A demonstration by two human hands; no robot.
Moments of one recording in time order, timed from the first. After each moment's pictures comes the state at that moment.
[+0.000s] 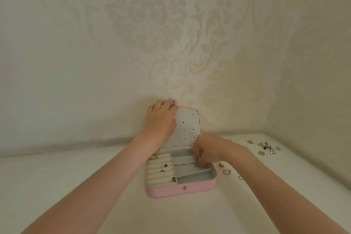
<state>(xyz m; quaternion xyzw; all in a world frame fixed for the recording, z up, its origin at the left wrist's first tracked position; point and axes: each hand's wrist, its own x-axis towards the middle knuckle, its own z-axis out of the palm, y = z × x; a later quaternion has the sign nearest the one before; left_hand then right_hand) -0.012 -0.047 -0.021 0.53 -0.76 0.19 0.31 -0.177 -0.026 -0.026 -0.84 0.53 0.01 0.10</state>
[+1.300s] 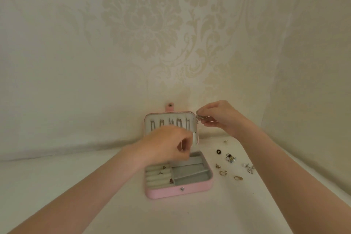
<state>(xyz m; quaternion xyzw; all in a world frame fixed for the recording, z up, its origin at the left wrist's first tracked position) -0.019 0.017 0.007 0.42 -0.89 -0.04 0.15 -0.196 -0.025 0.037 -0.60 0.53 -0.42 0.43</state>
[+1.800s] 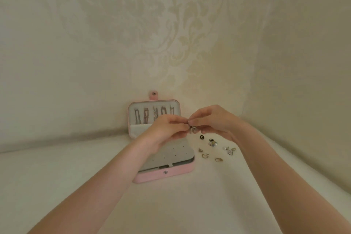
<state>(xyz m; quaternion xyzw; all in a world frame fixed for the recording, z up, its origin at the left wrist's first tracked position) -0.062 0.007 -0.017 0.42 -0.57 -0.57 0.41 -0.226 0.013 0.015 -0.63 0.52 -0.35 0.46</state>
